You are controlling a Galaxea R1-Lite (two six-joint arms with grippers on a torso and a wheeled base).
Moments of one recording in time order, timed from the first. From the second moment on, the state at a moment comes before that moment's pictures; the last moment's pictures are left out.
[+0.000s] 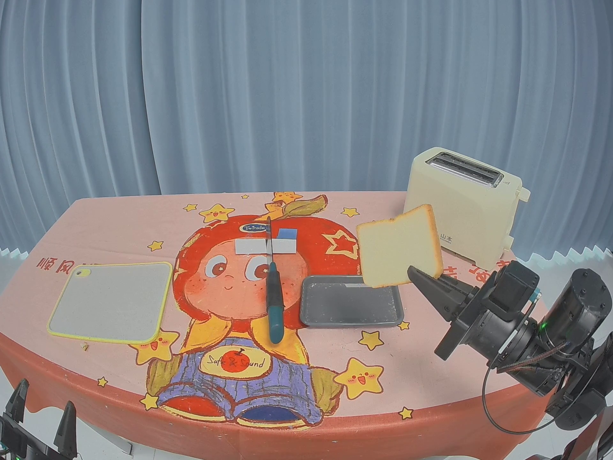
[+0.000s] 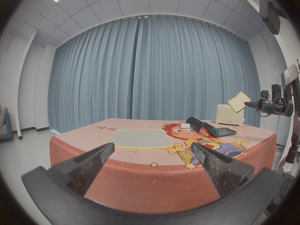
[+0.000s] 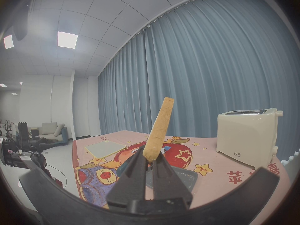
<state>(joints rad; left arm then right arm) 0.00 0.02 -0.02 0.00 0.03 -0.02 0.75 1.73 -0.24 -1.55 -0.05 0.11</state>
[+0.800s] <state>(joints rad) 0.00 0.02 -0.02 0.00 0.03 -0.02 0.49 1.70 -0.28 -1.55 0.14 0.06</state>
